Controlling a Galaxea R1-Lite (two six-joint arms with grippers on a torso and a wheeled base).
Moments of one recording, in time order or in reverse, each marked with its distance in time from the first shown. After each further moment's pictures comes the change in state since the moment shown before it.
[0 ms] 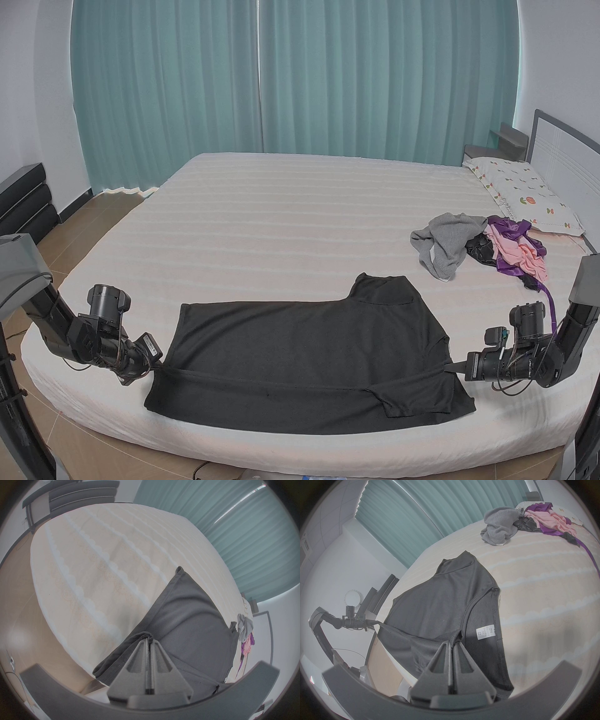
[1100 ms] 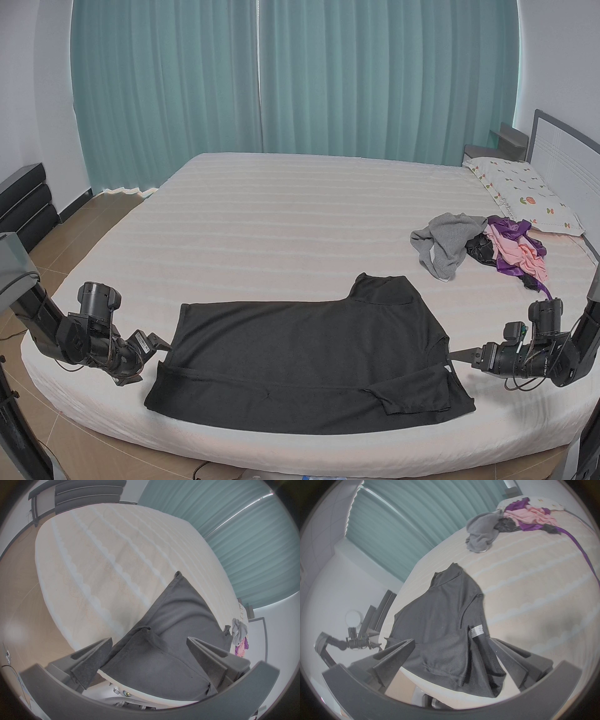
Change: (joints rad) left arm 0.018 -0.060 0.034 0.005 -0.026 -0.045; right arm -0.070 -0.088 0.055 -0.008 0.016 0.122
